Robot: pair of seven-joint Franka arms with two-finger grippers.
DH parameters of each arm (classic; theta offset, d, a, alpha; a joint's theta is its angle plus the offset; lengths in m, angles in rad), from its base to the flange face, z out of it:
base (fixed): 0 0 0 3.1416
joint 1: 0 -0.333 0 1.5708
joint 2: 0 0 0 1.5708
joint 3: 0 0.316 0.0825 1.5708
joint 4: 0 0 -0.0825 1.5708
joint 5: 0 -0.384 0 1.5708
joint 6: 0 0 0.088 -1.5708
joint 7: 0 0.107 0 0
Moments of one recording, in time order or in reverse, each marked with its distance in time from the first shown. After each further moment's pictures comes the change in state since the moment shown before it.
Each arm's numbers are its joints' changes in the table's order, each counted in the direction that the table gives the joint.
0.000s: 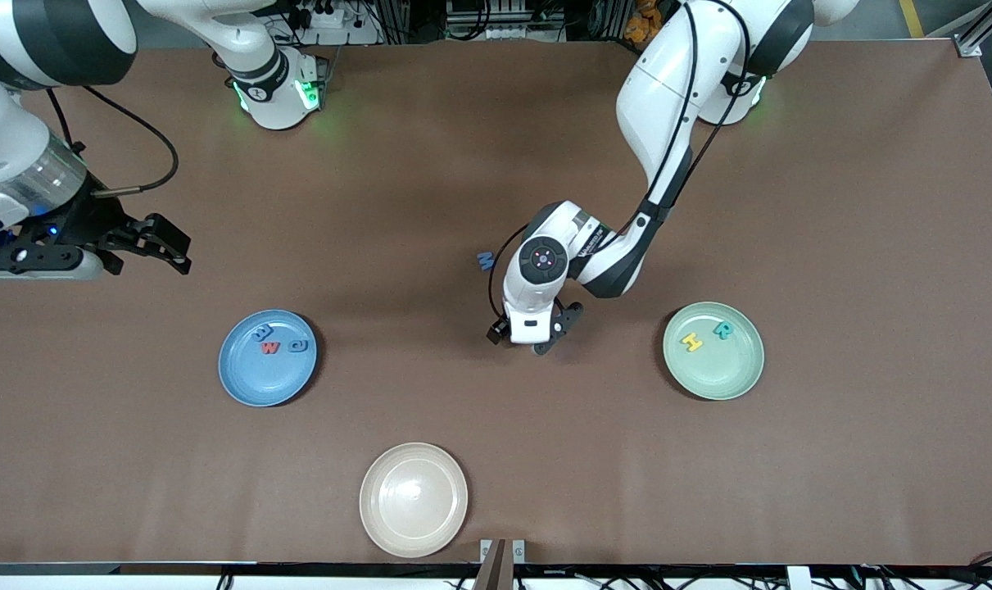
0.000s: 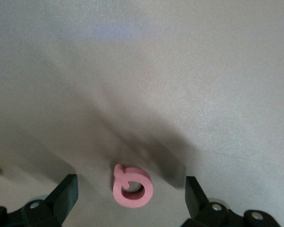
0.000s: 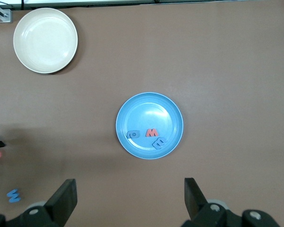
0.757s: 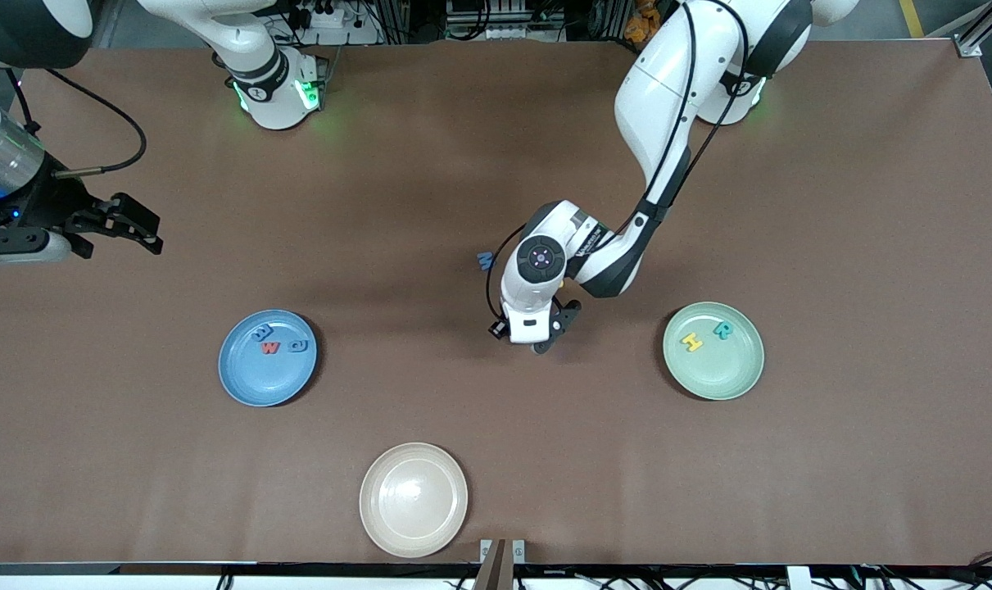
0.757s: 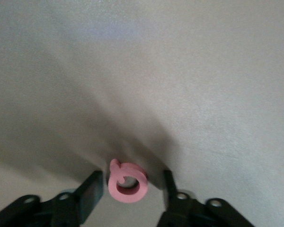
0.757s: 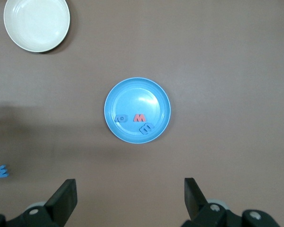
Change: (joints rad) left arm 0.002 0.003 0.000 0.015 0.001 0.000 -0.030; right arm 0.017 -0.027 -0.037 0.003 -0.004 0.093 -0.121
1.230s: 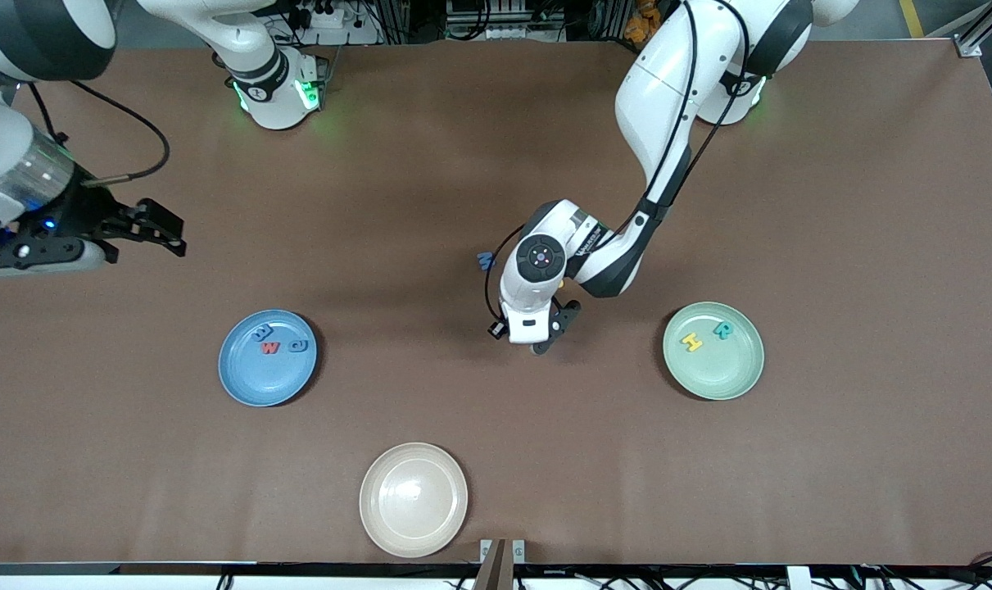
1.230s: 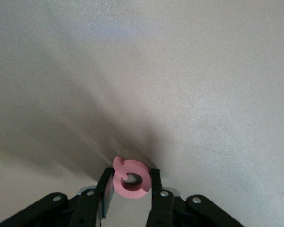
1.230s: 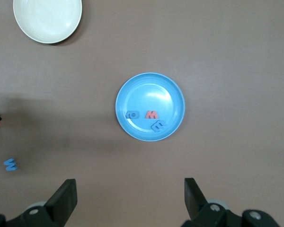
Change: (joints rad) left arm 0.000 -0.003 0.000 0.003 0.000 0.003 0.000; right arm -0.035 0.059 0.017 0.018 -0.032 -0.001 0.034
